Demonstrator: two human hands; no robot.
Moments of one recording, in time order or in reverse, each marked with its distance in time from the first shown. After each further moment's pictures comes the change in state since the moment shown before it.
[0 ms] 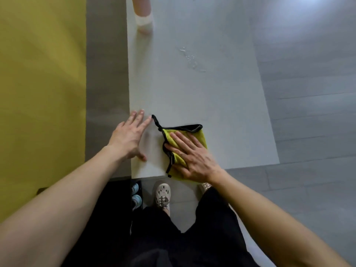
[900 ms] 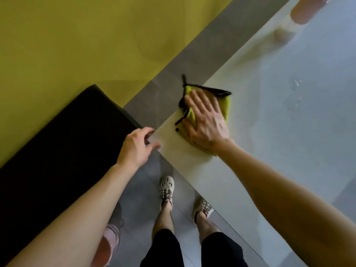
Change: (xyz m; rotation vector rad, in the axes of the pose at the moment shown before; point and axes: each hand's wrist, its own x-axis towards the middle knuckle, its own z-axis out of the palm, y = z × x) left_hand -0.100 0.081 0.108 -1.010 0.544 -0.954; right_hand 0.177 0.005 -0.034 0.012 -0.078 -0.454
